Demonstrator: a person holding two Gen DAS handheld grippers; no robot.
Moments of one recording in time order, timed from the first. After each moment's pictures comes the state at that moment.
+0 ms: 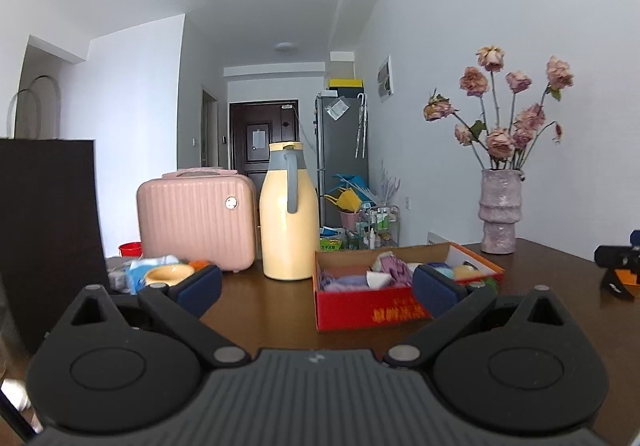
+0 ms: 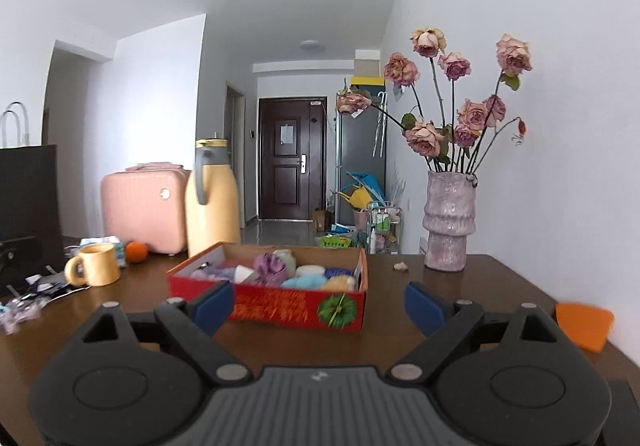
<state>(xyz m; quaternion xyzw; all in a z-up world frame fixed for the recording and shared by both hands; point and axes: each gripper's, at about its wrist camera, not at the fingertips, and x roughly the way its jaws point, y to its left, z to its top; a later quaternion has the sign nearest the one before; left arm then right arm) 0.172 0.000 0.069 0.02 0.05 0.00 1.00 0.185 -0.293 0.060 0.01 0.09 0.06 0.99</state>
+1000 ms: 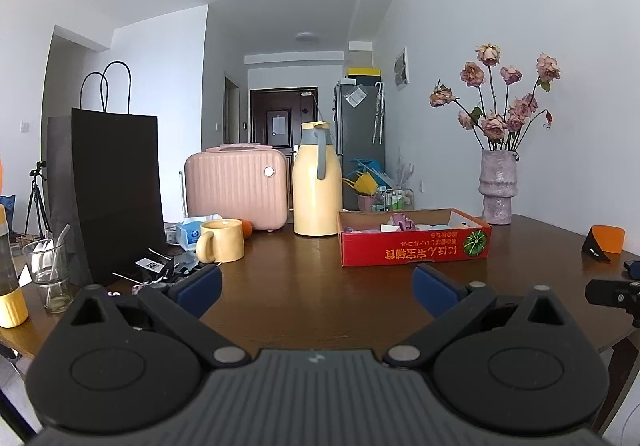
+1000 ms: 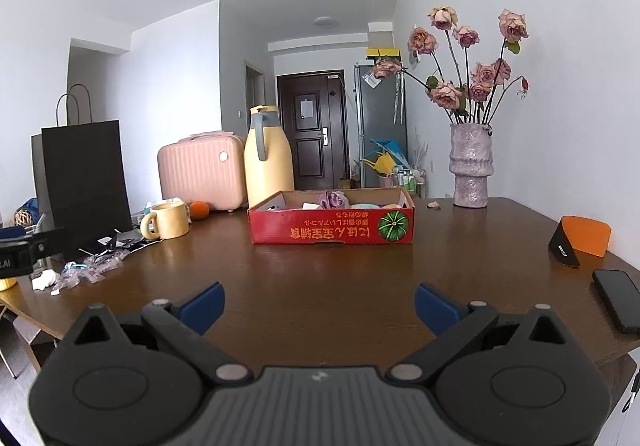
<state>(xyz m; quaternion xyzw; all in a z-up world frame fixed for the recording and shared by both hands) 0.036 0.023 0.042 0.01 0.08 0.02 1.00 0.049 -0.246 0.025 0.04 0.14 0.10 0.98</state>
